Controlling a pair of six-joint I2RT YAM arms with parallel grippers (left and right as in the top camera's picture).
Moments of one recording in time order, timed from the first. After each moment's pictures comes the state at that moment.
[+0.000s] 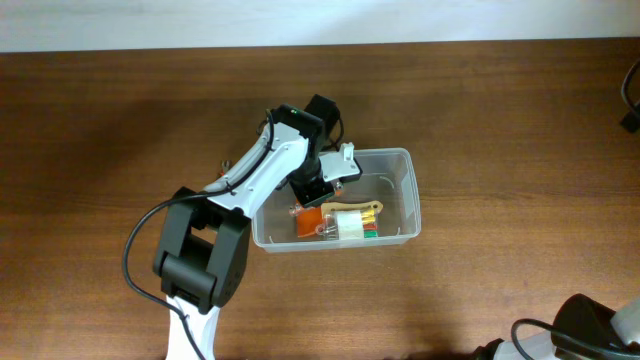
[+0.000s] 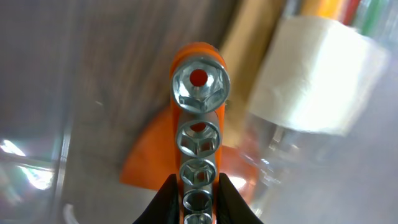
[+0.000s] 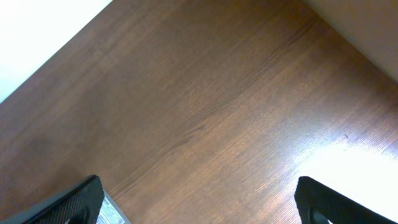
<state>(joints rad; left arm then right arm) -0.51 2.14 1.72 -1.15 0.17 0.67 -0.54 1.69 2.37 -1.67 -0.01 0.21</state>
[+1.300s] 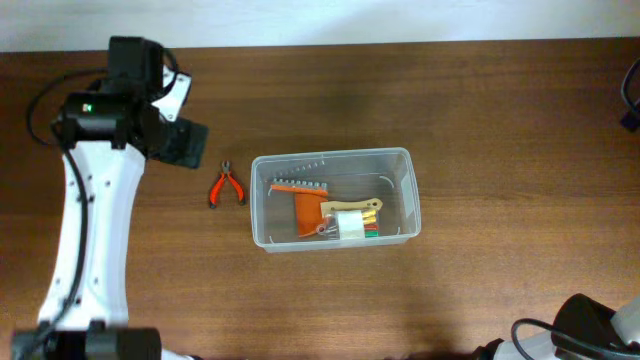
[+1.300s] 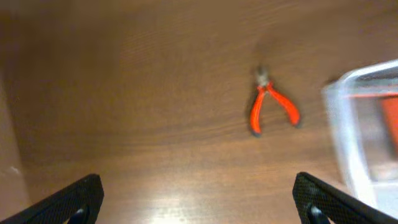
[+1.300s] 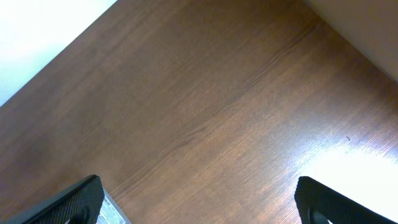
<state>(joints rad) -0.02 1.66 1.74 -1.25 -0.19 0.24 -0.54 1.69 2.37 -1.67 -0.02 0.21</state>
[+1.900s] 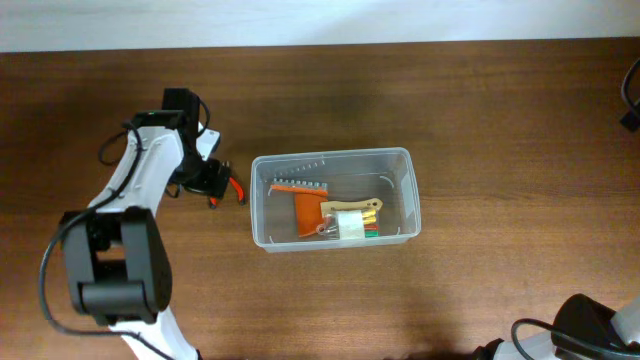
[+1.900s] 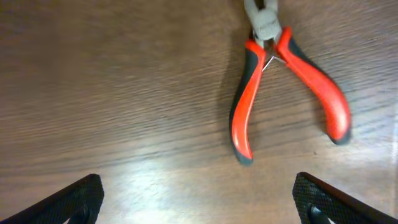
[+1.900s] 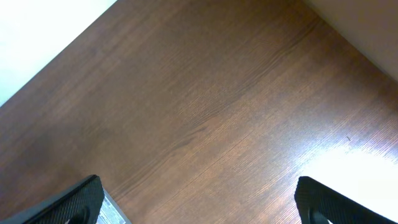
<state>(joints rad) -0.01 1.97 1.46 -1.00 -0.11 0.25 -0.54 1.69 2.37 -1.67 -0.02 0.21</state>
